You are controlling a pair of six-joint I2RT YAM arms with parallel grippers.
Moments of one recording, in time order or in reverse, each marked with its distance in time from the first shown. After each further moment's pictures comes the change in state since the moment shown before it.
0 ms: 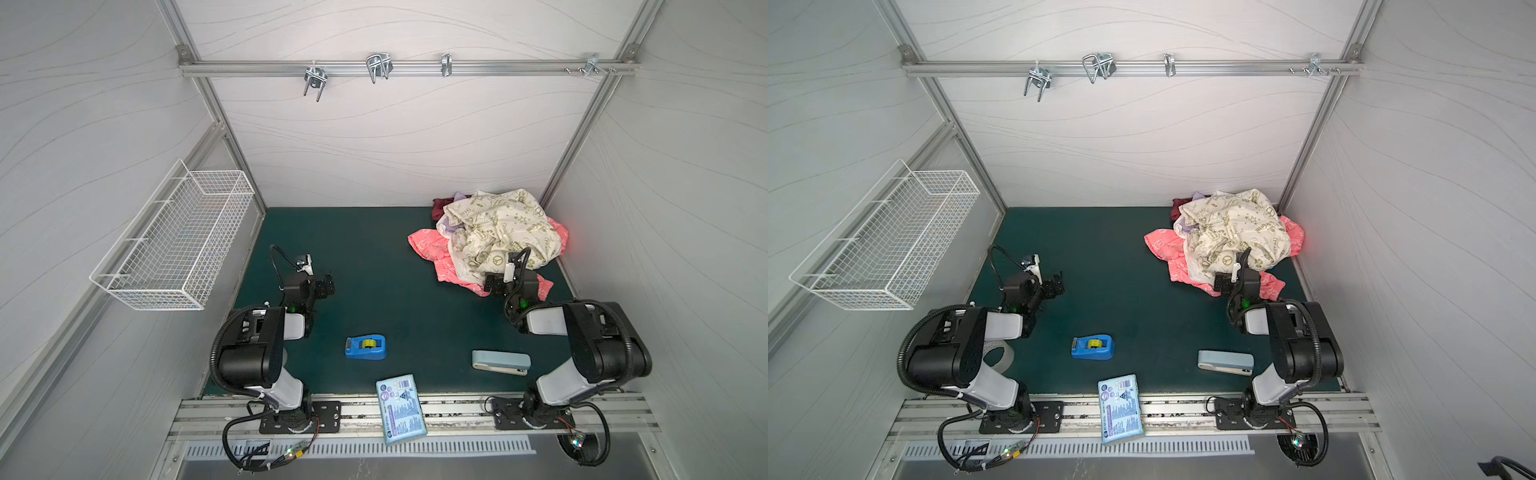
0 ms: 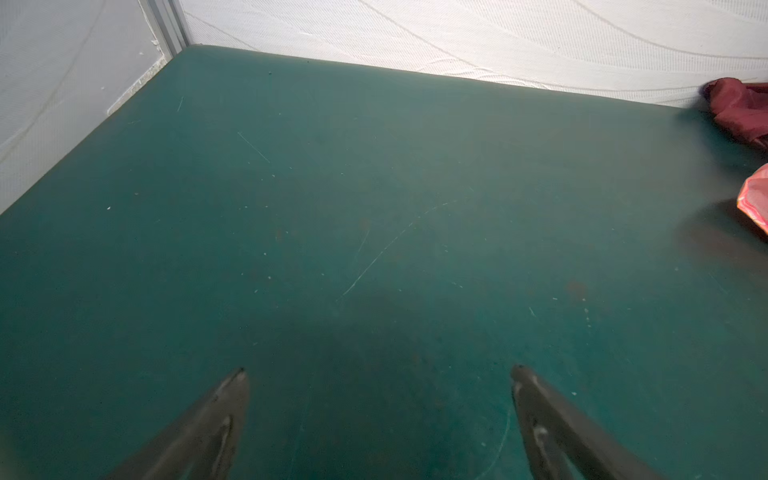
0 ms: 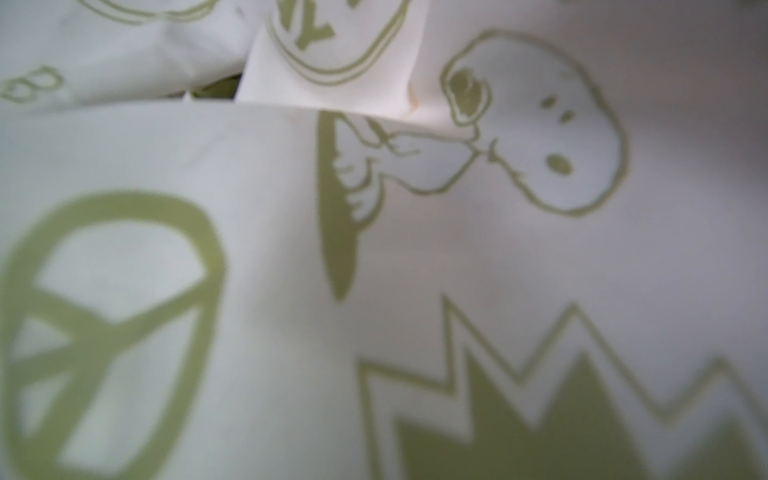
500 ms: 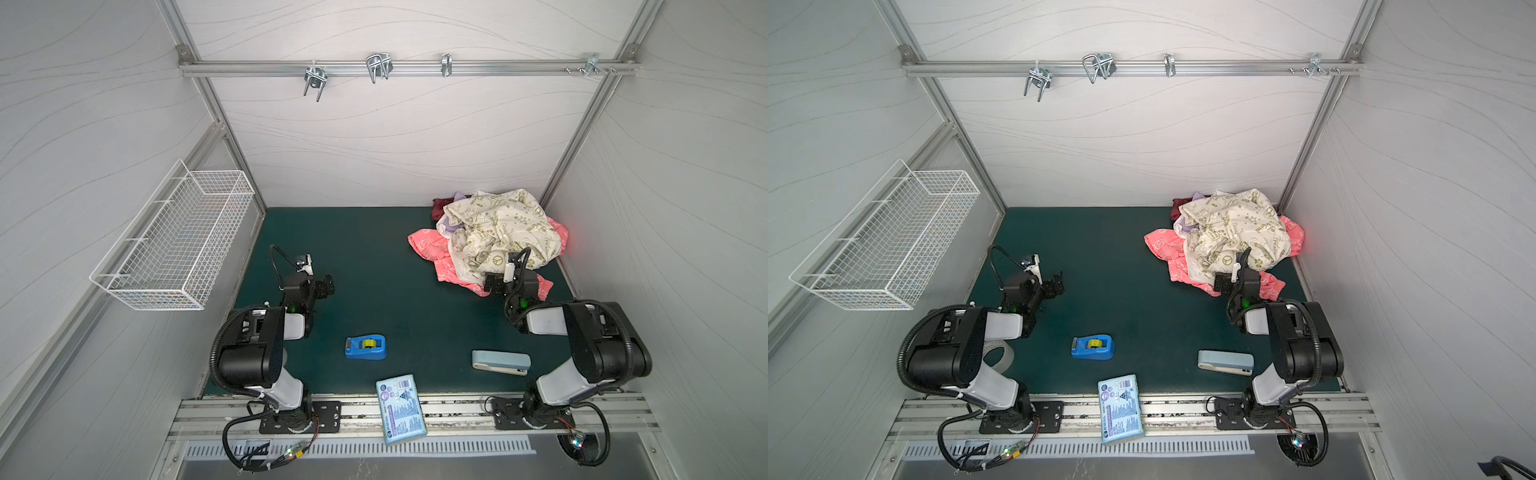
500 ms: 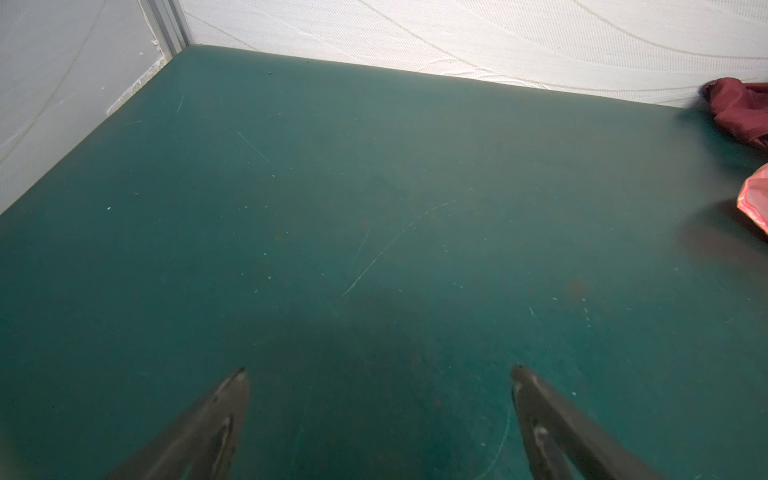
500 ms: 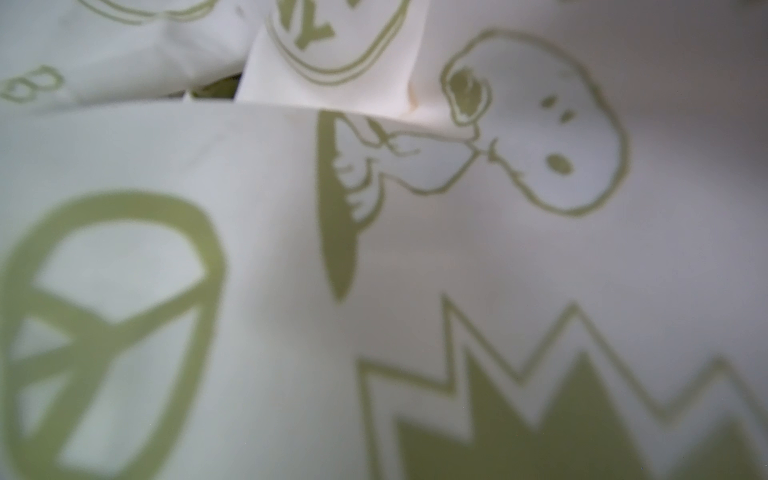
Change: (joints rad) left arm 0.000 0.000 0.000 0.000 0.000 0.000; right arm 0.000 0.000 0.000 0.000 0.000 0.000
